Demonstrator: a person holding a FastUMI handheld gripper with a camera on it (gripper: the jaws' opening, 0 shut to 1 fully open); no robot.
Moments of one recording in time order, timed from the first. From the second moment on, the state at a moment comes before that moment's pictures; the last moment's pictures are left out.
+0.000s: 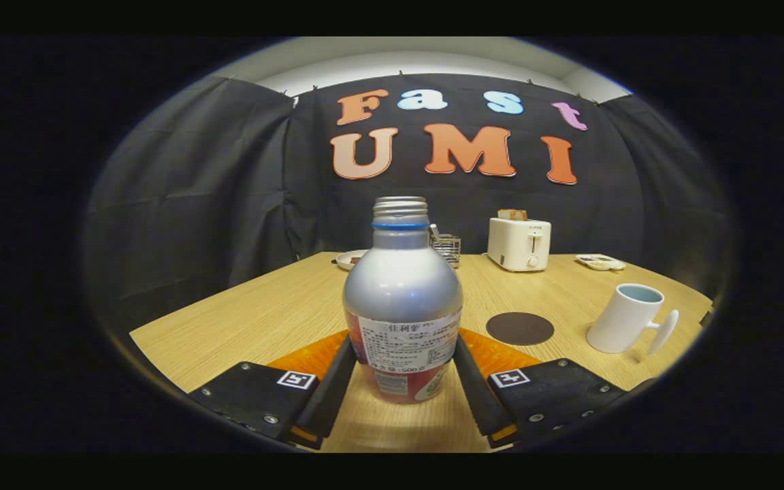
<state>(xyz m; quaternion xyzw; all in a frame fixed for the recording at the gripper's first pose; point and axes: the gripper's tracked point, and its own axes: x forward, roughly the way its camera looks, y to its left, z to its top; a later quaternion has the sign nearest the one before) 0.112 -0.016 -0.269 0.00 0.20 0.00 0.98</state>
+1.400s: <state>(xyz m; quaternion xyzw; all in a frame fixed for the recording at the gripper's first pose) 0.127 -0.072 -0.194 0.21 0.14 -0.02 0.97</state>
